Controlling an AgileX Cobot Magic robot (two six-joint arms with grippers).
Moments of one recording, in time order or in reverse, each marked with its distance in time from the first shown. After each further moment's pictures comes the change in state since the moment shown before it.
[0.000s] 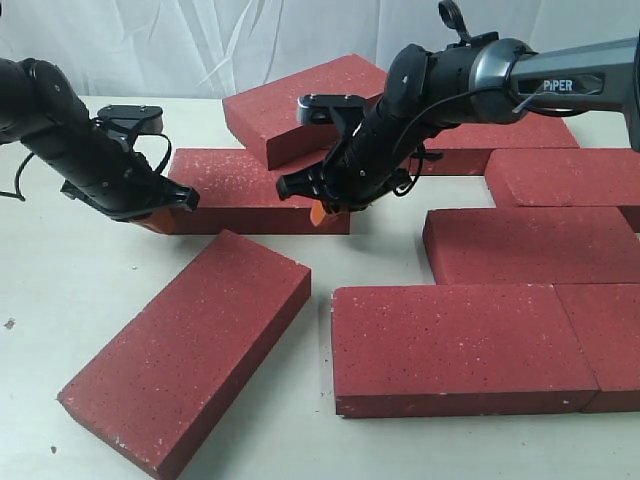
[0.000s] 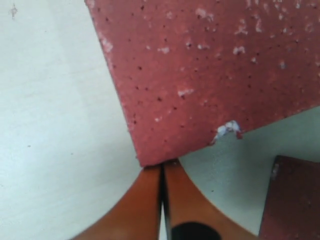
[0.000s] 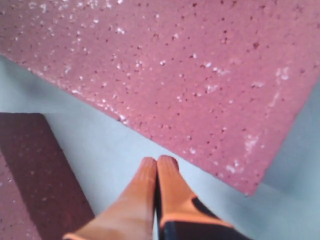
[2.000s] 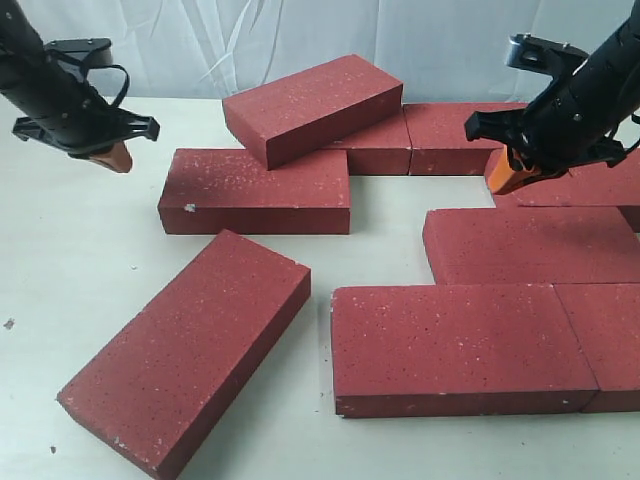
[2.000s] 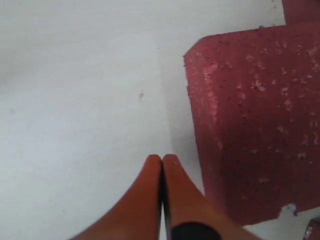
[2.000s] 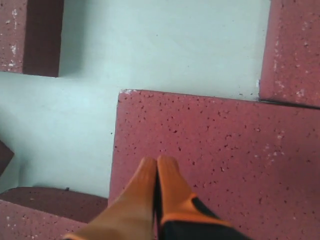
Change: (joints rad) left arm 0.098 0.040 -0.264 0.158 0.143 -0.184; right arm -0.407 -0.365 0.254 -0.088 0.215 0.045
